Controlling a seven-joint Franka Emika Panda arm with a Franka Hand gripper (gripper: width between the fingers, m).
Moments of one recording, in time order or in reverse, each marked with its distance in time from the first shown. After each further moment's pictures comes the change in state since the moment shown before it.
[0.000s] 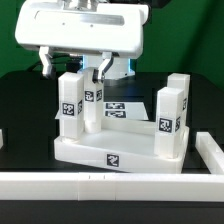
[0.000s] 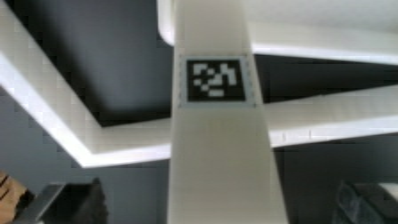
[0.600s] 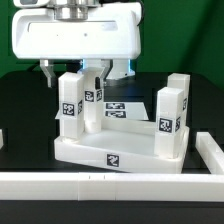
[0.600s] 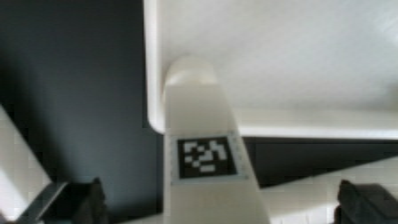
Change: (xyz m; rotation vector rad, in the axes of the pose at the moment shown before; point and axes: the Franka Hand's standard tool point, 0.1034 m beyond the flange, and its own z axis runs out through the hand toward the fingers) arm -0.012 -0.008 0.007 0.099 -0.420 0.050
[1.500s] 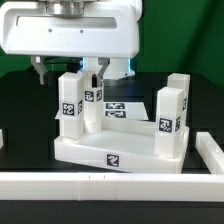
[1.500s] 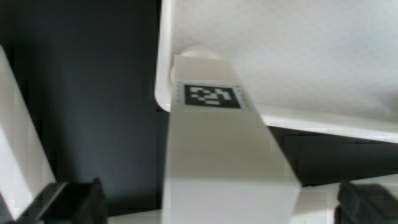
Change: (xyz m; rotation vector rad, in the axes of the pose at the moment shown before) arm 0.025 0.003 -0.007 -0.062 -0.054 -0.098
